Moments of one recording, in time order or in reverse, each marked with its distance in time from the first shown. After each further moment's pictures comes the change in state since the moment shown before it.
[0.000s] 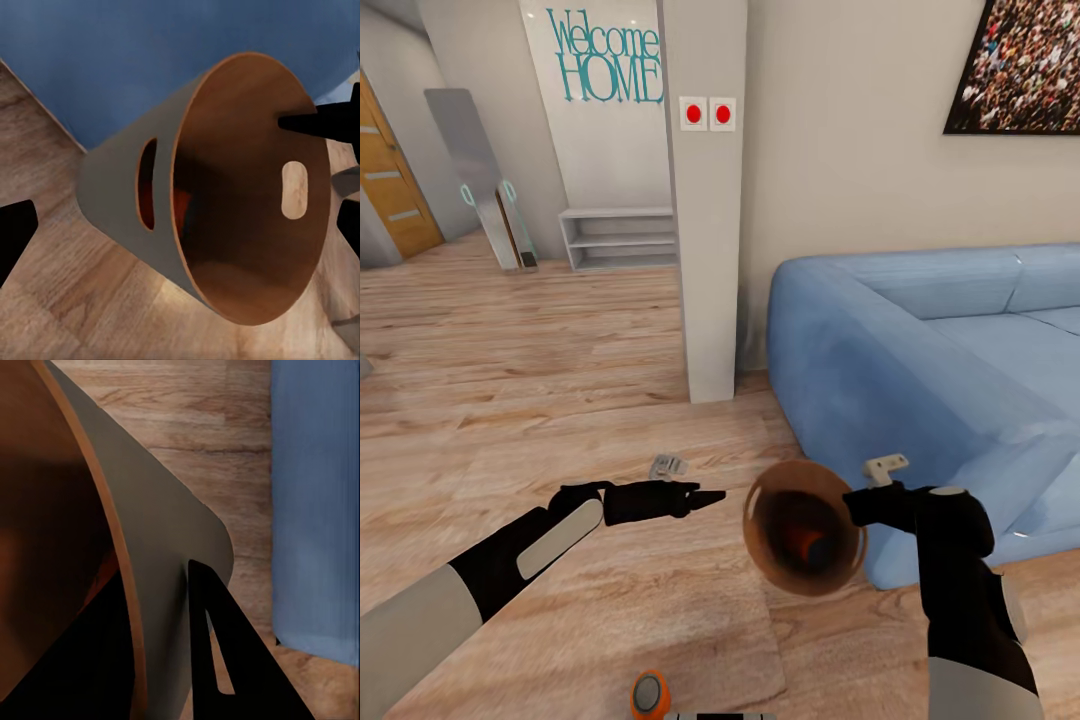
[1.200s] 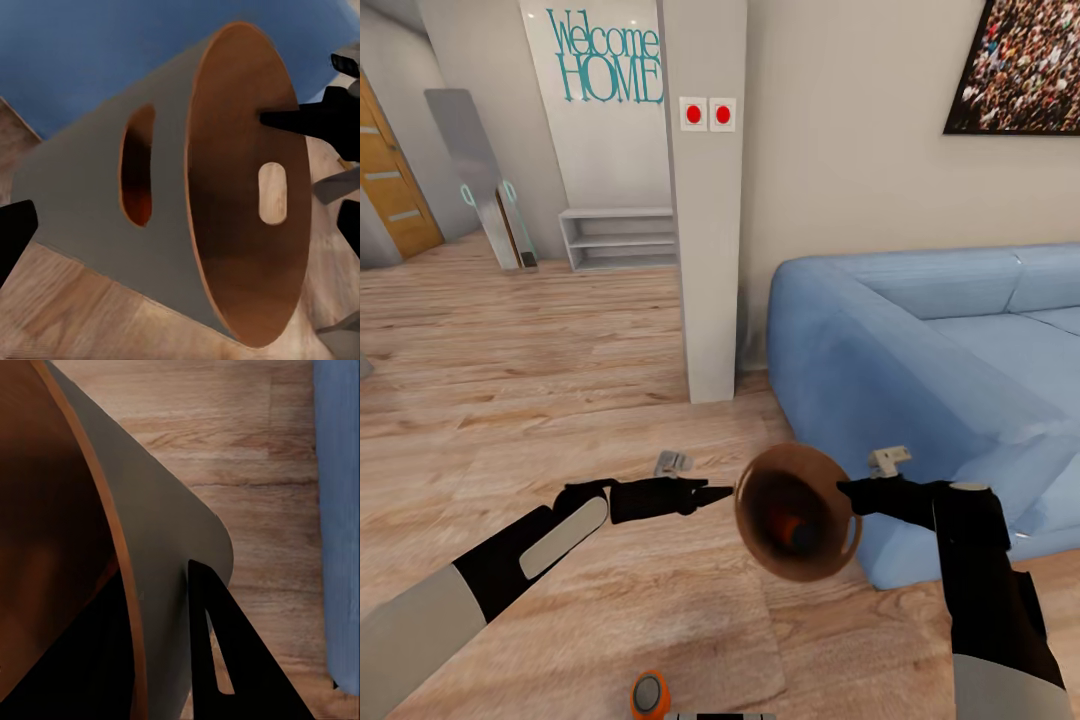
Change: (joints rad) left arm 0.000 -0.012 0.000 -0.029 0.030 -0.009 0.004; right arm -0.006 -0.097 0.033 0.018 -0.285 0.051 -0.006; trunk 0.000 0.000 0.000
